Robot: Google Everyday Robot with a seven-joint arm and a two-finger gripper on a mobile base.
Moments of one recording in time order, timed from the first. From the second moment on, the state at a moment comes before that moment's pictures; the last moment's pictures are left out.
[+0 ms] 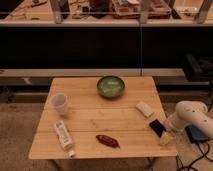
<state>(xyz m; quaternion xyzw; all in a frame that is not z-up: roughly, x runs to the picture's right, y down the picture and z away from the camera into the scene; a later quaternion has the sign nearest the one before) 0.338 0.262 0.822 -0.35 -0.02 0.25 0.90</state>
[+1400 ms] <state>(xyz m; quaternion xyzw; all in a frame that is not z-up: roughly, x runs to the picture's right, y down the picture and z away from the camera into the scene) 0.339 0.175 0.804 -0.29 -0.05 0.30 0.91</state>
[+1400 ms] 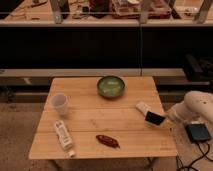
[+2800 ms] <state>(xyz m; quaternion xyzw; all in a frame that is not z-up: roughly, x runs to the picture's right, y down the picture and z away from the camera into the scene) 0.299 0.120 0.868 -0.33 -0.04 0.29 0.90</state>
